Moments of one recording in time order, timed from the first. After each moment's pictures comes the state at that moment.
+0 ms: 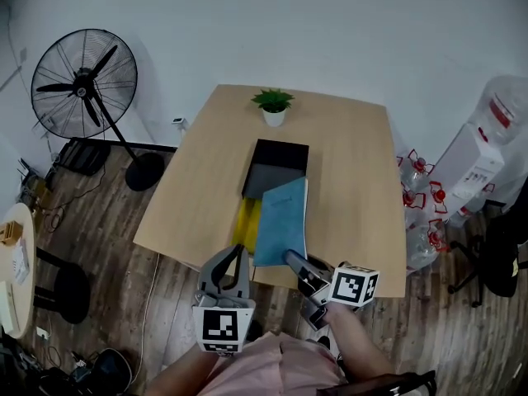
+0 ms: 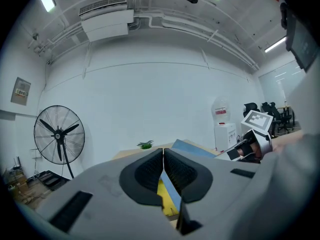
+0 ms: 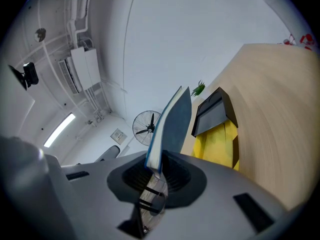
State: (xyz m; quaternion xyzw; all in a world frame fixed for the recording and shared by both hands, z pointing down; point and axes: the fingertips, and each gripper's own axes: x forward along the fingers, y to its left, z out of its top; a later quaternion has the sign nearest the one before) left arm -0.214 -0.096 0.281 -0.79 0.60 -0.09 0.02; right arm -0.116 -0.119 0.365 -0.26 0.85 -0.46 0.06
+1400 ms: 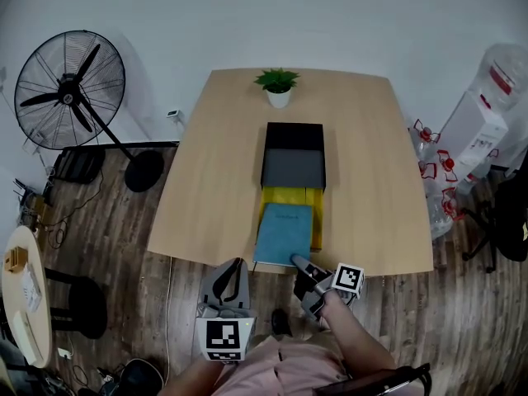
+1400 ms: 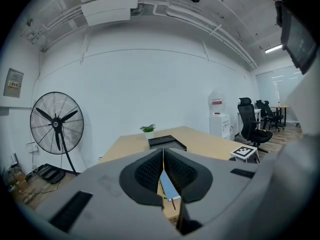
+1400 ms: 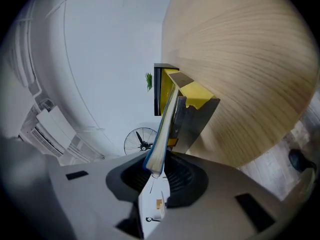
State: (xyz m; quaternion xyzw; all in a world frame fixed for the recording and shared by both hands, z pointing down) left arm -0.293 -0.079 0.343 -0.81 0.57 -0.14 -0.03; right arm -0.169 -0.114 0.528 -0.28 0.65 -0.68 0.20
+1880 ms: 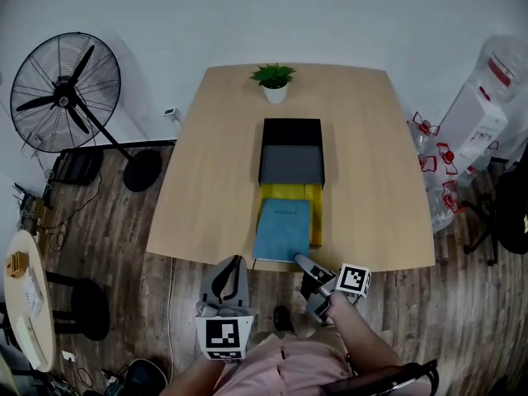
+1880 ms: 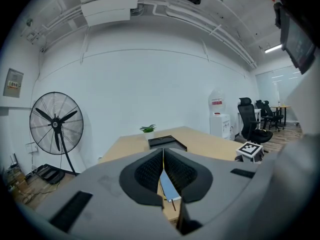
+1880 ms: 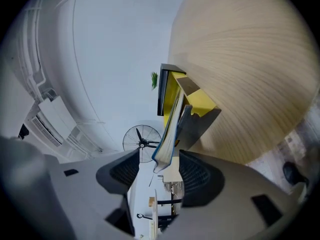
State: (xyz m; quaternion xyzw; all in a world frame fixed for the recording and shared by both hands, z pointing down) left arm -0.294 -0.084 0.344 -0.81 0.57 -0.14 -0.02; right arm -0.160 -0.107 0.520 -0.29 0.69 -0.64 0.17
